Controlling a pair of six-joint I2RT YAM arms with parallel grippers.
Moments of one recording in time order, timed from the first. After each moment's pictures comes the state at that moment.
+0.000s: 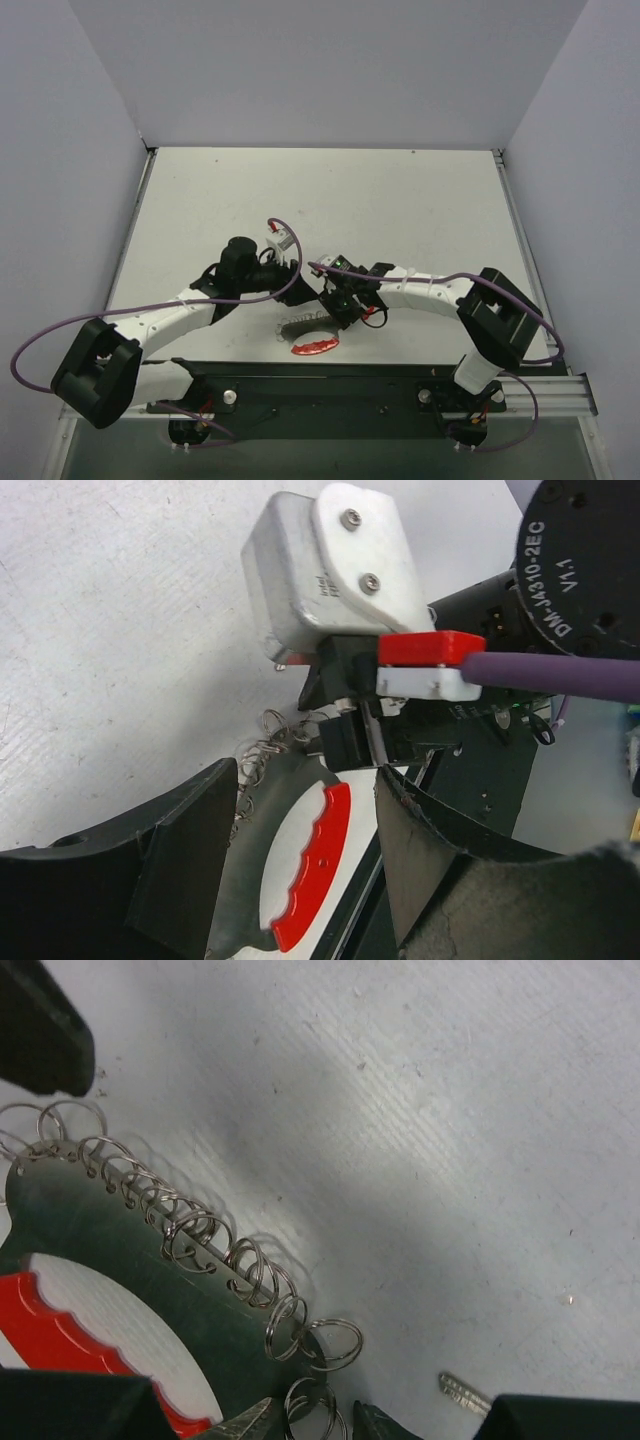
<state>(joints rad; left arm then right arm) -0.58 1.24 0.55 0.21 0.60 -0.41 0.92 1.61 0.86 -0.42 -0.05 0.14</state>
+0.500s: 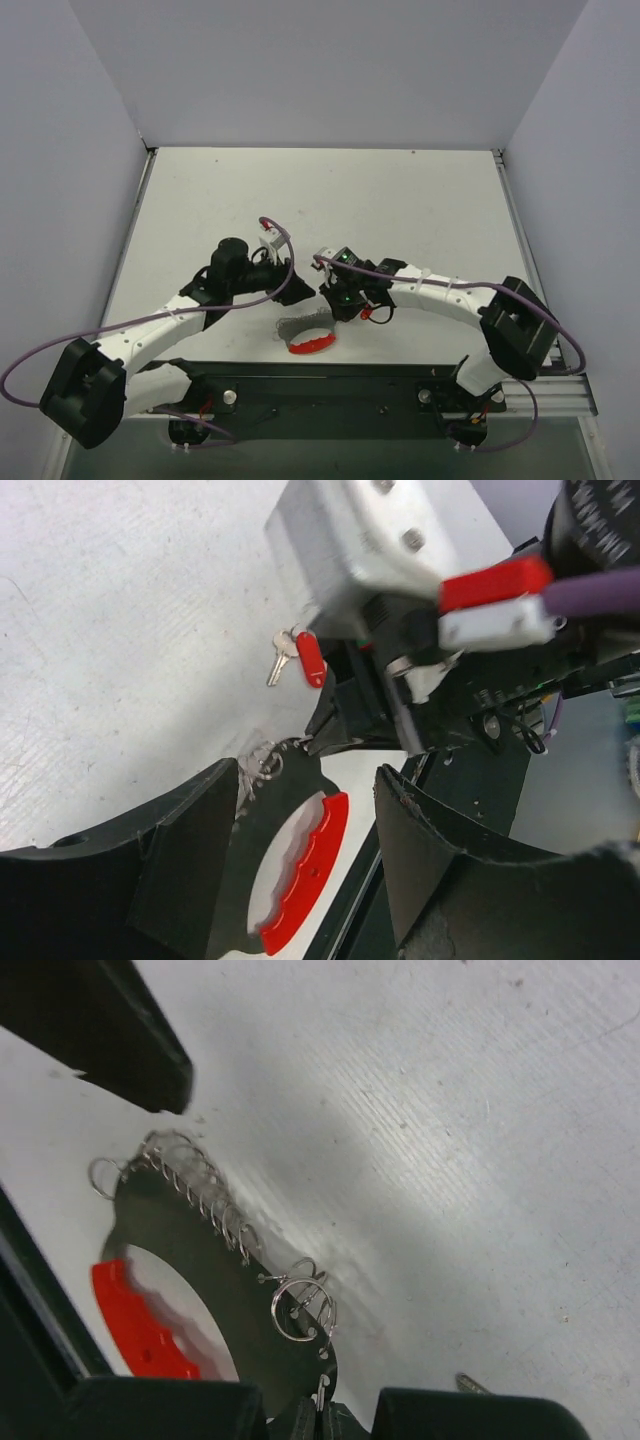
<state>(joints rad) -0.57 1.15 0.55 0.18 0.59 -0.41 0.91 1.57 0.90 -0.44 -0.09 0.12</state>
